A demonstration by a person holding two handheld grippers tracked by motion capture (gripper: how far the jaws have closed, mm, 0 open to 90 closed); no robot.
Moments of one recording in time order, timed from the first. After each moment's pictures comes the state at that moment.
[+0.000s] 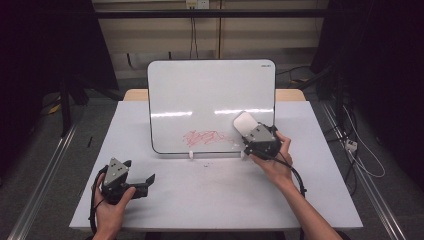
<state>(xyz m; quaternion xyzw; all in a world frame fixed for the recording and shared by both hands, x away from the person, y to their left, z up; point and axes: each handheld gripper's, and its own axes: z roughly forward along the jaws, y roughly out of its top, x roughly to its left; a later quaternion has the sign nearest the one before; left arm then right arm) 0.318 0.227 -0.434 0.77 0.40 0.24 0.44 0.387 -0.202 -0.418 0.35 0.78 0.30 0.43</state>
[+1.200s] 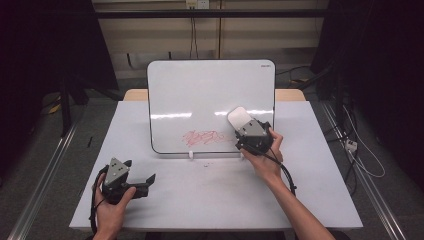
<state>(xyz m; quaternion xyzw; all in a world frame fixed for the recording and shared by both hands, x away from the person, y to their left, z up) 0.319 0.226 -0.434 0.77 0.40 0.24 0.44 0.394 -0.169 -0.411 0.38 0.76 0.31 0.44</state>
